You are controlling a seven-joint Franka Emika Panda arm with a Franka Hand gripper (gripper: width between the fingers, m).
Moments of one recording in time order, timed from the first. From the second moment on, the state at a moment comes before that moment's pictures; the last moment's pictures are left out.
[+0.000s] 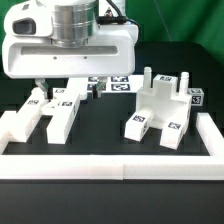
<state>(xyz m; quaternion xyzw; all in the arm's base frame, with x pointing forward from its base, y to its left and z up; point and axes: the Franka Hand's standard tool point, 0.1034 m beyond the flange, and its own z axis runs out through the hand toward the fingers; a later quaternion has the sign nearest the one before) 0.591 -0.101 0.082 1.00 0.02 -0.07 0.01</state>
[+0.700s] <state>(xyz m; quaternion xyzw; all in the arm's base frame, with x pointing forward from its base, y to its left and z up) 0.577 -0.110 0.052 1.00 0.00 -0.04 0.02</state>
